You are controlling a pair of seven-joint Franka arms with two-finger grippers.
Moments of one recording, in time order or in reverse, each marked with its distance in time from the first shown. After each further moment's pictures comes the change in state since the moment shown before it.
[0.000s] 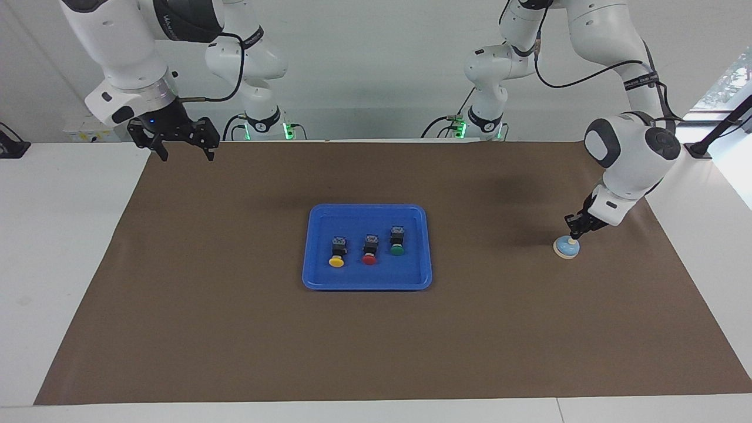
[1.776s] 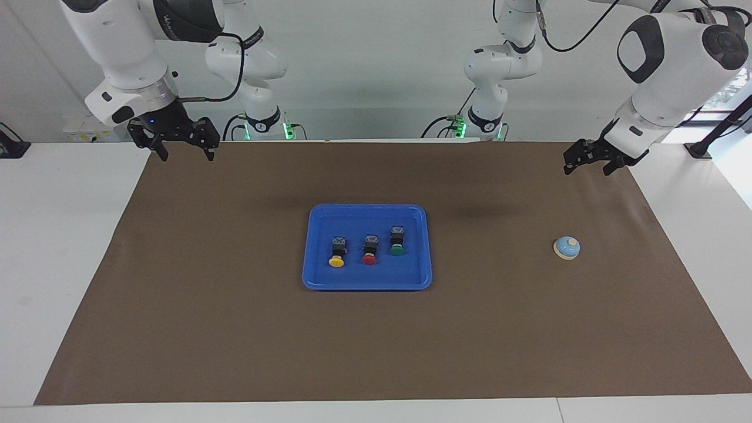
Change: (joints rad) left arm -0.068 -0.142 -0.030 0.405 0.000 -0.700 0.004; right arm 0.000 0.000 0.000 0.000 0.000 0.000 0.000
